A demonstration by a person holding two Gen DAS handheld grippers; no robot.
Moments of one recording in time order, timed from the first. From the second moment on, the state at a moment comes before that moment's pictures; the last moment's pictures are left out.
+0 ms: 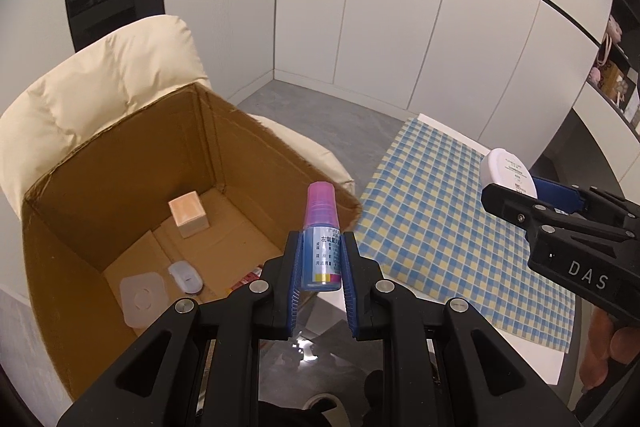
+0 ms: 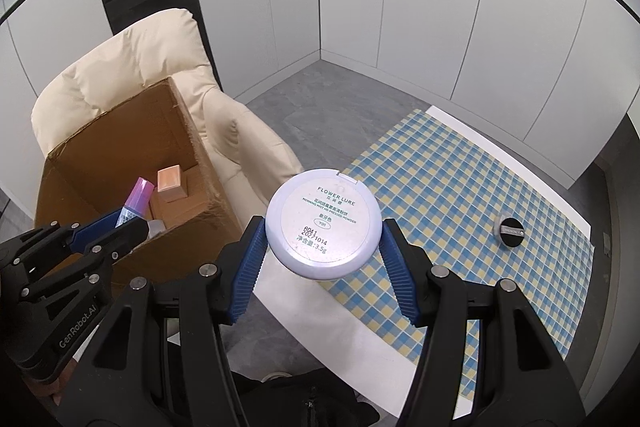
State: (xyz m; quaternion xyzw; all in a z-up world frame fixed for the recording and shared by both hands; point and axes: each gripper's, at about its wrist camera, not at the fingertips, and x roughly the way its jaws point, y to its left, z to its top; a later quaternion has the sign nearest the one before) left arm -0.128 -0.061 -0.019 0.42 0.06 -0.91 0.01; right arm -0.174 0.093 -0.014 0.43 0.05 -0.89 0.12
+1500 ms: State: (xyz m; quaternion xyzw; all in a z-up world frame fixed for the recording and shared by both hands) left arm -0.094 -0.153 -0.027 0.42 0.10 -0.90 0.09; right arm -0.163 -0.021 -0.015 0.41 0.09 -0.88 0.22
